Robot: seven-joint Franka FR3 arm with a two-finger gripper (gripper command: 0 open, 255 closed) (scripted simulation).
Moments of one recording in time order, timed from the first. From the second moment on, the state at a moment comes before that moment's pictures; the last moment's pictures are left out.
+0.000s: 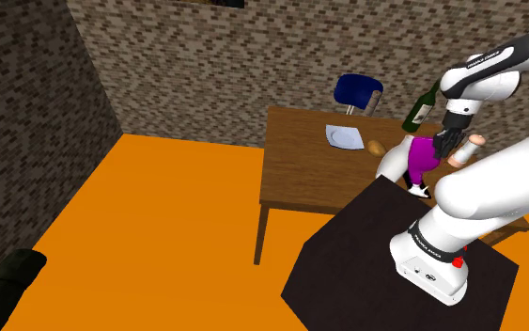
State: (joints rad) arm -0.51 -0.19 -0.62 -2.54 -0.28 2.07 -0.54
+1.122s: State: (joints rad) arm -0.50 0.06 -0.64 -2.59 -0.16 2.34 -0.62
